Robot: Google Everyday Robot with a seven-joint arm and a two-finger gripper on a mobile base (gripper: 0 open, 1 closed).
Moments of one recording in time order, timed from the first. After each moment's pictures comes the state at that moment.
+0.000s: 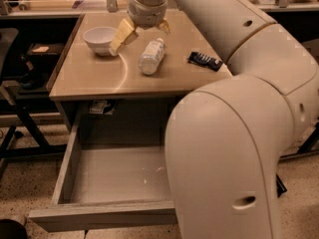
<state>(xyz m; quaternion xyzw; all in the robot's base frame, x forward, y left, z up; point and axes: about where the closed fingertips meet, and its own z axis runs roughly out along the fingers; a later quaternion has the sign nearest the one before) 0.716 0.038 0.909 -0.32 0.93 0.06 0.15</state>
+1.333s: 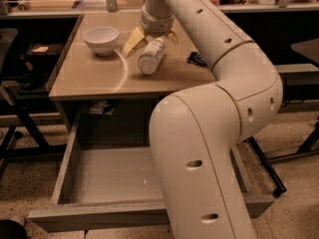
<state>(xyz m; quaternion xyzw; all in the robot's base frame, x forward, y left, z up) 0.773 0.011 0.854 -0.26 0.95 0.07 0.14</state>
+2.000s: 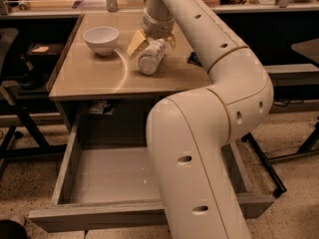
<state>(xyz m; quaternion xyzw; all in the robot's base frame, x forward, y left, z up) 0.785 0.009 0.842 -0.25 0.96 0.07 0.13</state>
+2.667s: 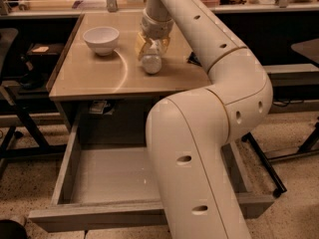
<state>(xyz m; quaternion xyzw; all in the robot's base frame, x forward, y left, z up) 0.789 0.012 0.839 -0.25 0.95 0.08 0.14</state>
